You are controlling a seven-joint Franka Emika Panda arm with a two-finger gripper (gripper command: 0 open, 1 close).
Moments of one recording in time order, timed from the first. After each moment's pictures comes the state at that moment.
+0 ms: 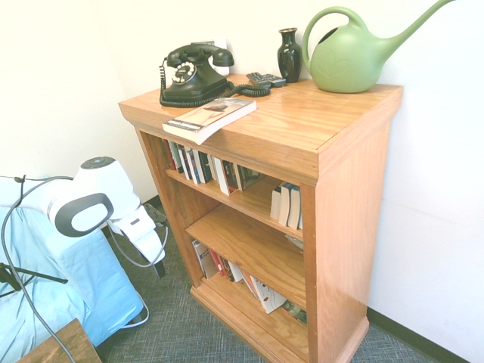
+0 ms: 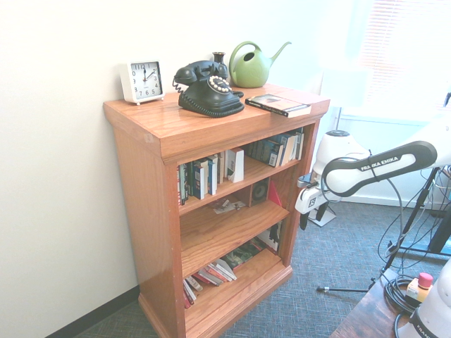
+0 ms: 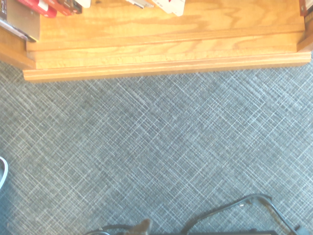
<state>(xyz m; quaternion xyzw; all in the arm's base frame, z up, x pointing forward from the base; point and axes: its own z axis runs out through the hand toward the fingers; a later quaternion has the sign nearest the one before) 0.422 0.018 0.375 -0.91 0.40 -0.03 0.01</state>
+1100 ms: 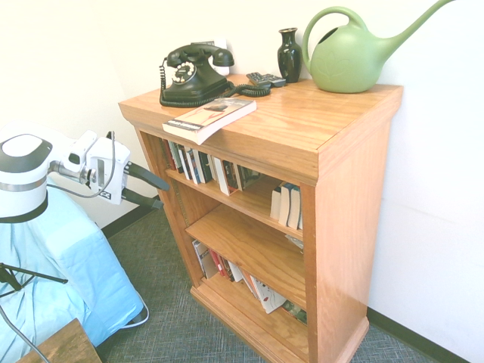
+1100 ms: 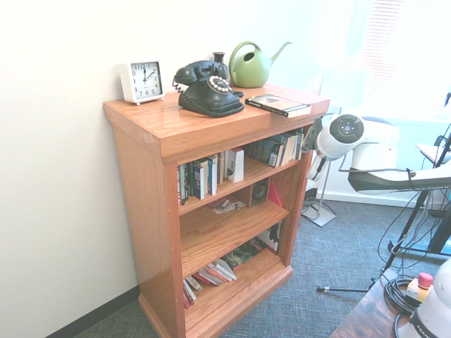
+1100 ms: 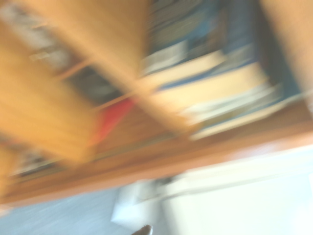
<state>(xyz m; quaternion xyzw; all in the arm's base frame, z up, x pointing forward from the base) 0.411 0.061 0.539 -0.84 0.17 -0.40 -0.32</state>
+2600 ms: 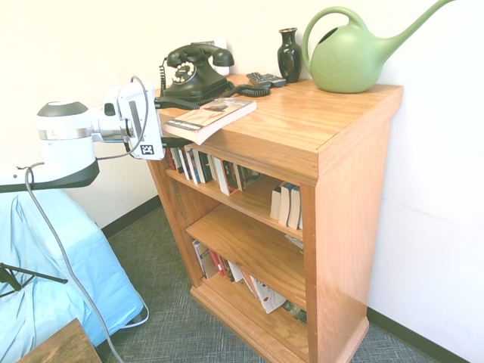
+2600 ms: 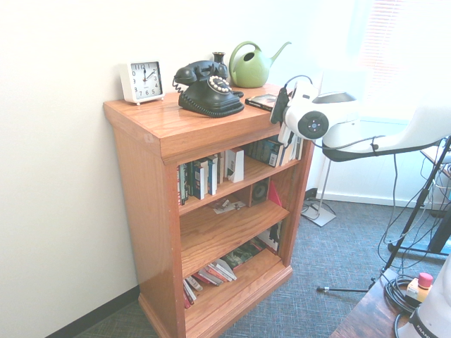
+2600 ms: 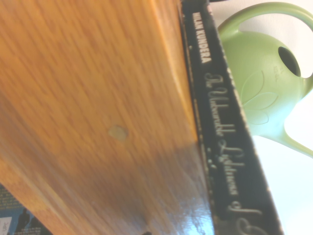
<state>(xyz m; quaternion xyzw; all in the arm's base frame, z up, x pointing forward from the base) 0.525 0.075 0.590 -0.76 0.05 -0.53 -0.38</state>
